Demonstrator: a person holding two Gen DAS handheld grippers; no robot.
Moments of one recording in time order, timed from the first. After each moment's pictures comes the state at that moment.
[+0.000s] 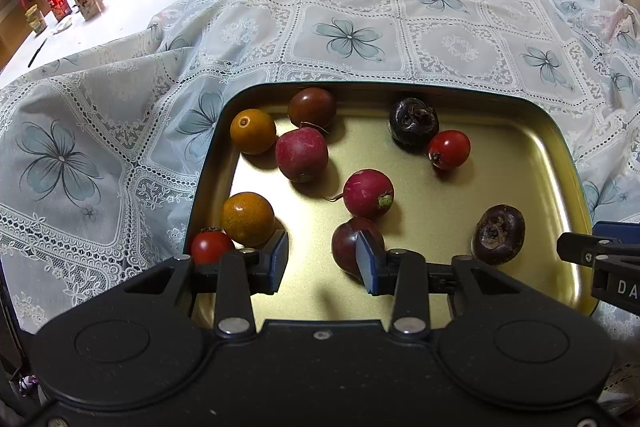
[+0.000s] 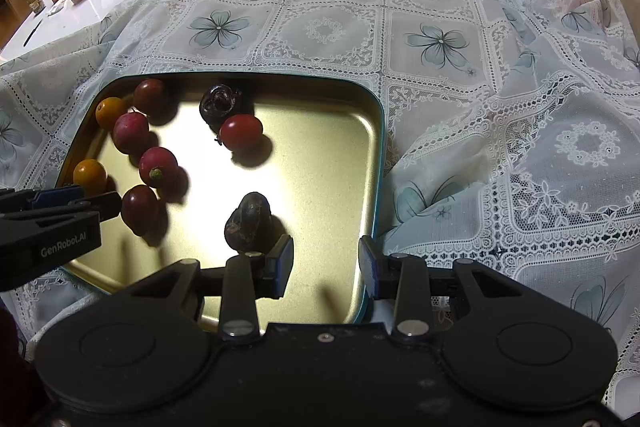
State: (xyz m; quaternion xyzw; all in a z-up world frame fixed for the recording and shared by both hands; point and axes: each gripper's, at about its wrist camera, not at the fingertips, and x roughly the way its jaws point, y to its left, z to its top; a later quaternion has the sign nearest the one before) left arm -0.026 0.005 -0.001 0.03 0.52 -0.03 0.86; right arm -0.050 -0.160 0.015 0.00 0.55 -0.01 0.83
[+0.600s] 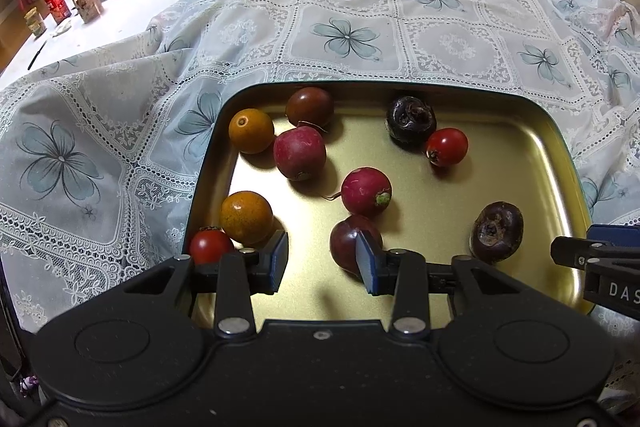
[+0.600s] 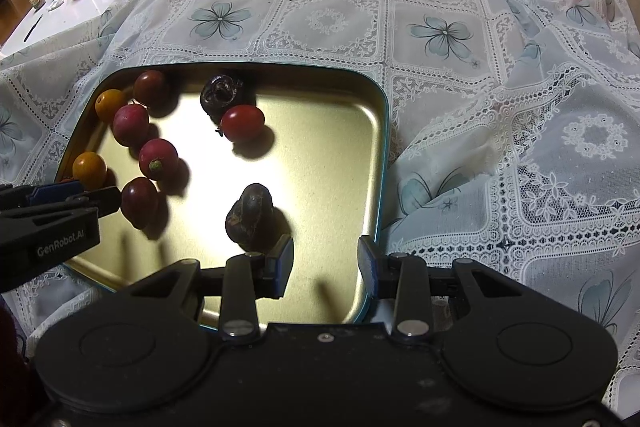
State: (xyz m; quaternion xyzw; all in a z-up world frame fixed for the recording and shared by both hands) left arm -0.028 0.003 -0.002 0.03 0.51 -0.03 0.86; right arm -0.050 -0.160 0.010 0.00 0.56 0.00 0.83
